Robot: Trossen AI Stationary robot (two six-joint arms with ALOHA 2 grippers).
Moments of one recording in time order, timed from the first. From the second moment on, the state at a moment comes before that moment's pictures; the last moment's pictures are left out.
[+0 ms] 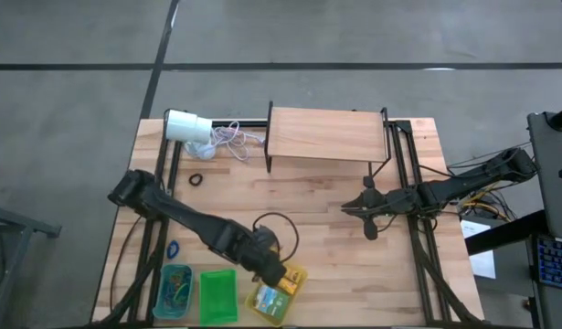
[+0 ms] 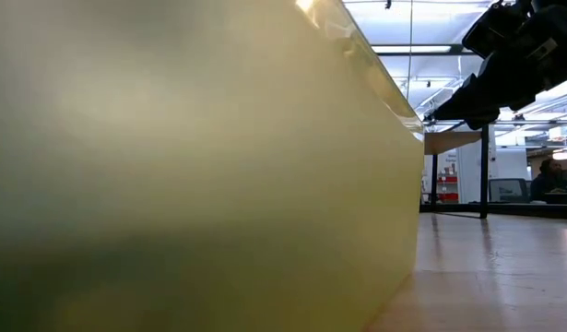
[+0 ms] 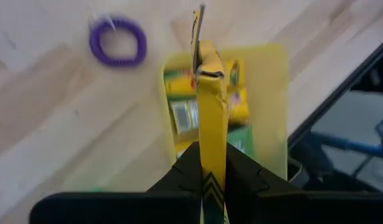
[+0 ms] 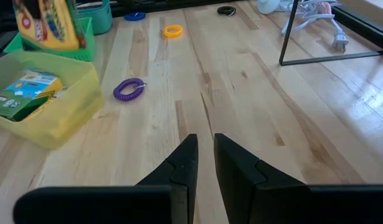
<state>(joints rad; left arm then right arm) -0.46 1.86 1.58 -0.90 -0.04 -1.39 0.28 0.76 0.25 0.06 0.31 0.29</state>
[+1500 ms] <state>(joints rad) -0.43 1.93 1.49 -0.66 0.14 -1.49 0.28 0.76 0.25 0.06 0.31 0.29</state>
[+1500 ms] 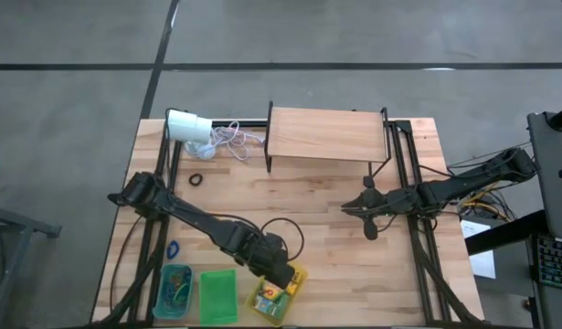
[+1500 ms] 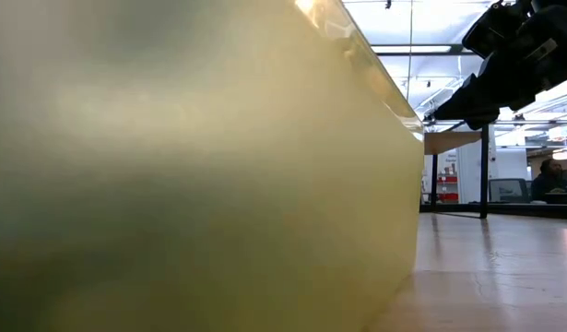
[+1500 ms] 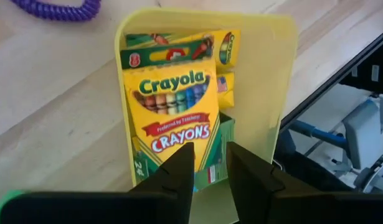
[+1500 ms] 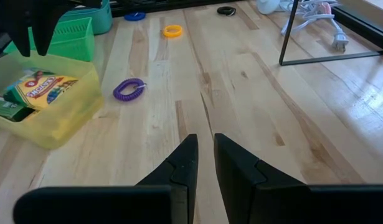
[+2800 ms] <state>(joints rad) -0.22 1.58 1.48 -1.11 -0.24 -1.22 0.28 0.76 0.25 0.06 0.31 0.29</state>
